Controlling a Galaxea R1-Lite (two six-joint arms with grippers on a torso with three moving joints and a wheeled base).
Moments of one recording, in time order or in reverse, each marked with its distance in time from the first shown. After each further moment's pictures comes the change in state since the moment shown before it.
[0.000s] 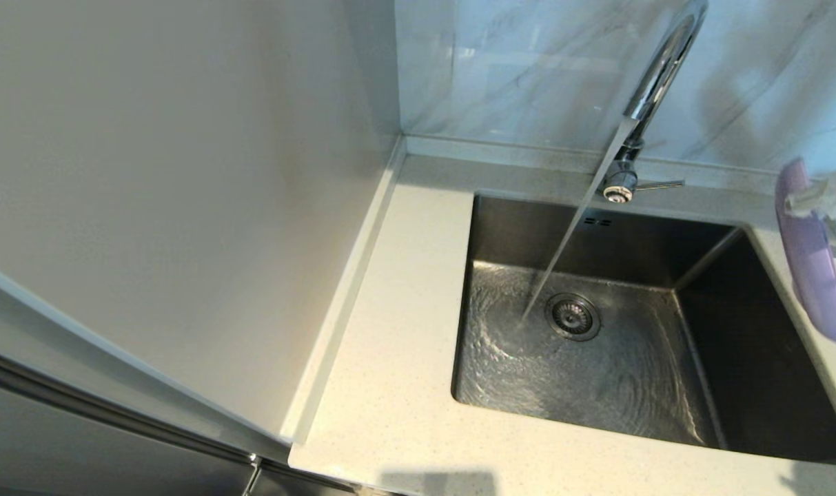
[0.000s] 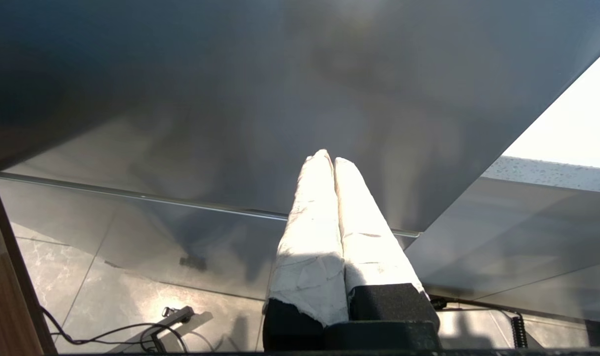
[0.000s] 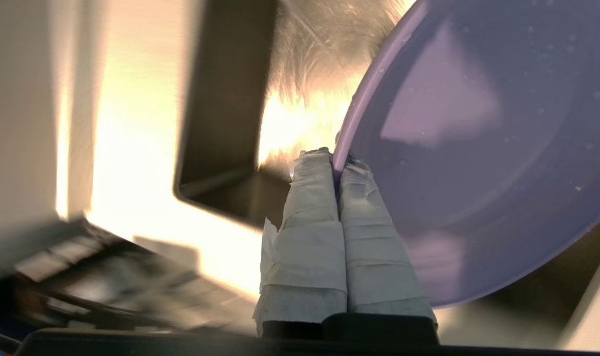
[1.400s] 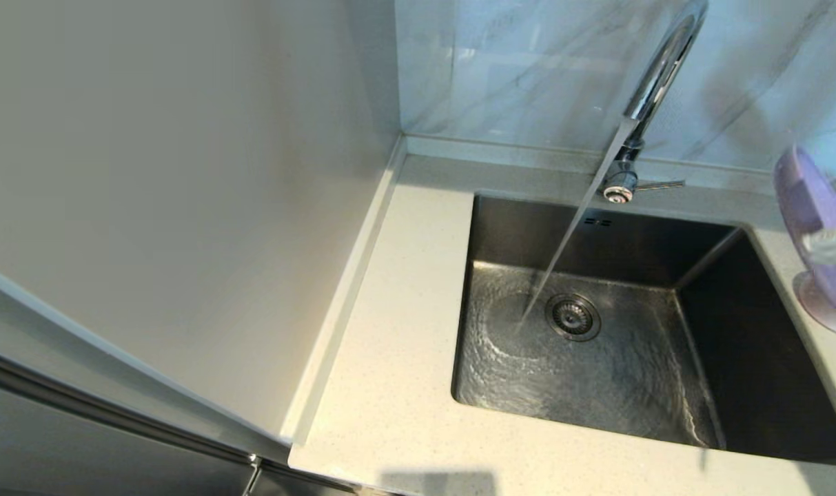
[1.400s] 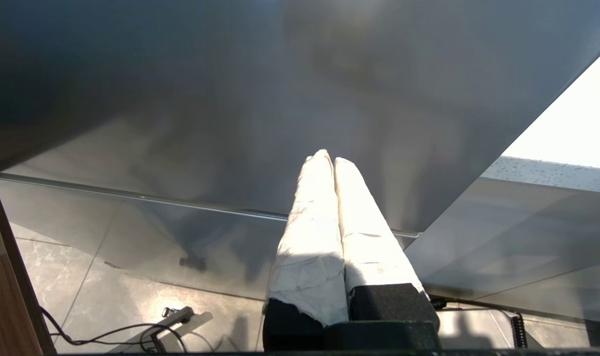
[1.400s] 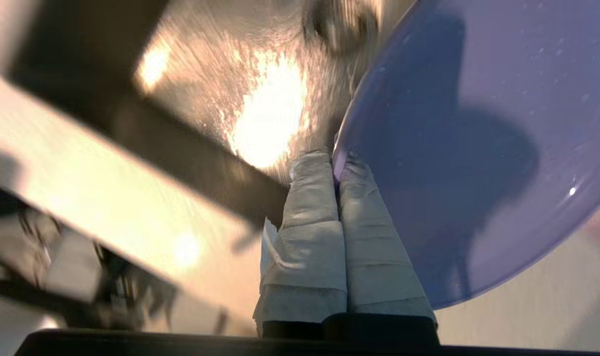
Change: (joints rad) left arm 0.000 0.000 0.000 0.000 0.000 0.000; right arm 0.073 -0.240 0.492 -0.279 -0.178 -0.424
